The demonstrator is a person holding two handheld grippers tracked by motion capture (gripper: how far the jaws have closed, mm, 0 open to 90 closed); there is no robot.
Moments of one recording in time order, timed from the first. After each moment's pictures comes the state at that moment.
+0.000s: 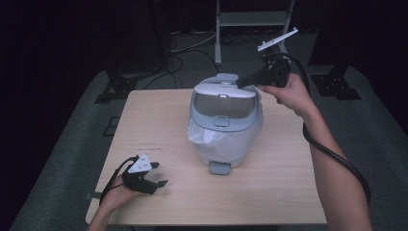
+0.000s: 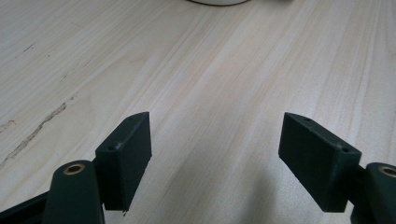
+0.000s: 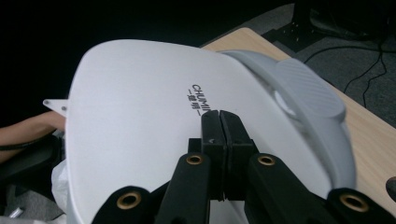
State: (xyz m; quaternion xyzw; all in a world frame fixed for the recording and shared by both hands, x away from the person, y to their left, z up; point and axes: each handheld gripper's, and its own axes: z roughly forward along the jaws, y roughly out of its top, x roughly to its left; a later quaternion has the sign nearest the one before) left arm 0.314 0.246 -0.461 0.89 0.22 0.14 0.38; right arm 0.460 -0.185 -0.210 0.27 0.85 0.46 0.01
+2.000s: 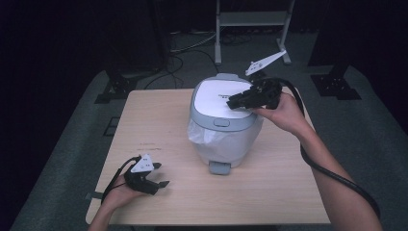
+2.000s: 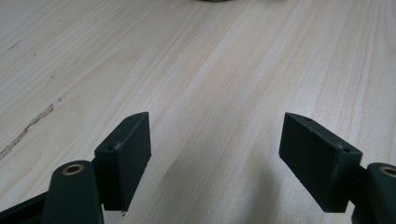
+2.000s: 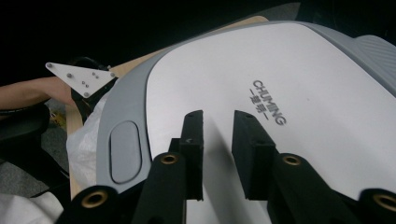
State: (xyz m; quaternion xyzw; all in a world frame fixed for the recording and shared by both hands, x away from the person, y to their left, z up) left arm 0.317 0.242 -0.464 0.89 0.22 0.13 0.37; right arm 0.412 -0.161 -0.230 0.23 0.87 0.43 0.05
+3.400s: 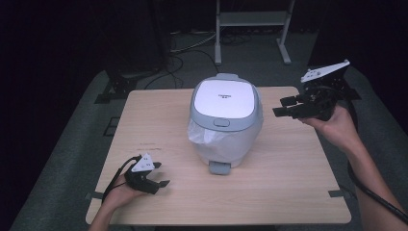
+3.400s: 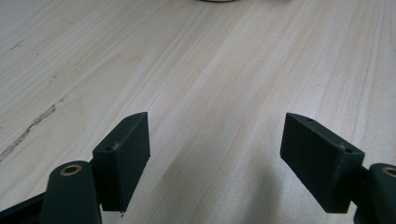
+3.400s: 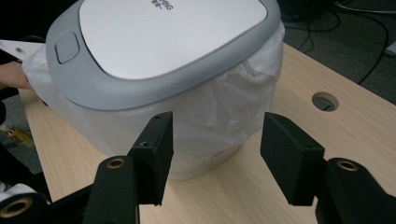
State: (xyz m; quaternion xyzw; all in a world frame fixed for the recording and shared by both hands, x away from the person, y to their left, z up) left arm 0.318 0.240 -0.464 0.89 0.22 0.13 0.37; right arm 0.379 -0.274 -0.241 0.33 0.84 0.42 0.10
